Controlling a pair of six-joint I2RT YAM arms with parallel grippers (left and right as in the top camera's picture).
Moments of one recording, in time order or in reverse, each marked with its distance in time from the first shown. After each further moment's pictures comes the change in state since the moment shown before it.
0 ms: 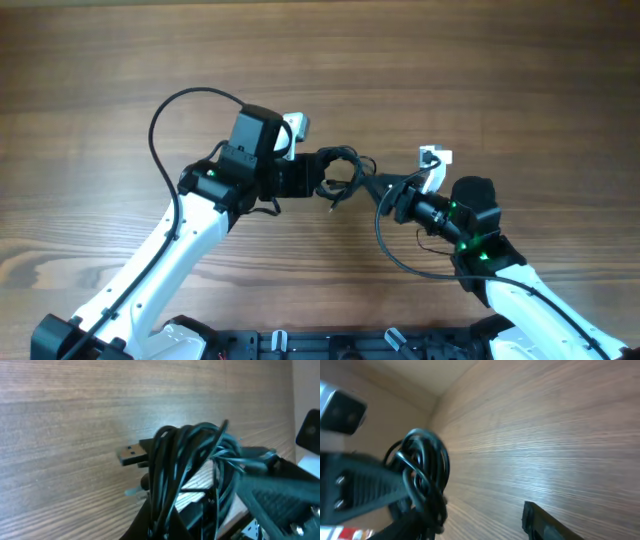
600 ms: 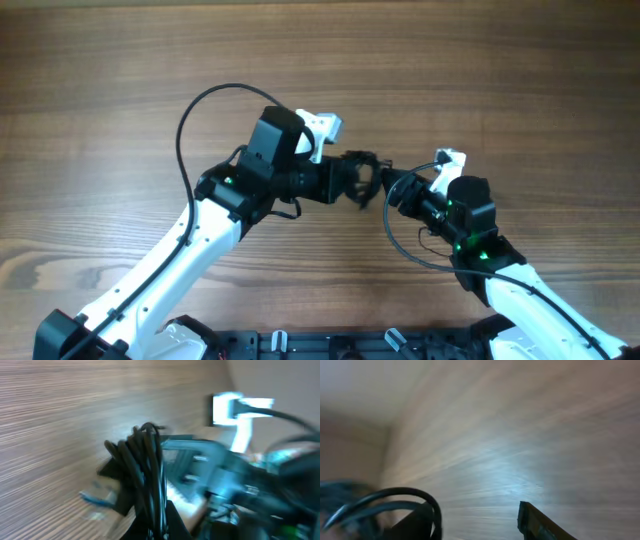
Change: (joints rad) left arm -0.101 0.007 -0.002 0.190 0.165 0.000; right arm -0.002 0.012 0.007 -0.166 0.255 0.120
